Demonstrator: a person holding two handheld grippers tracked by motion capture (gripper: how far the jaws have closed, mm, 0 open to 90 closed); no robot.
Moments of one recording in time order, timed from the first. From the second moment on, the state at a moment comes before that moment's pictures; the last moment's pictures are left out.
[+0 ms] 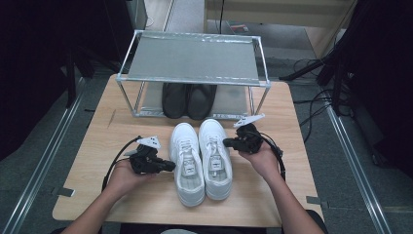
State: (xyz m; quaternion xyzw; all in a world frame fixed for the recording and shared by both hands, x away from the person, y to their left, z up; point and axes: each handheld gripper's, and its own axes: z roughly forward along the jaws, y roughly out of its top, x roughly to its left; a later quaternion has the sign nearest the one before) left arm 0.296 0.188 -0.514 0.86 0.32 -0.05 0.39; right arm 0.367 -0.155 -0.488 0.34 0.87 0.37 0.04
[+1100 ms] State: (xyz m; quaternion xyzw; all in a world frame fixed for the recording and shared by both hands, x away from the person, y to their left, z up) left arm 0.286 0.161 -0.507 0.87 0.28 -0.07 0.40; right arm 0.369 -0.178 -0.480 0.41 0.81 0.41 0.08
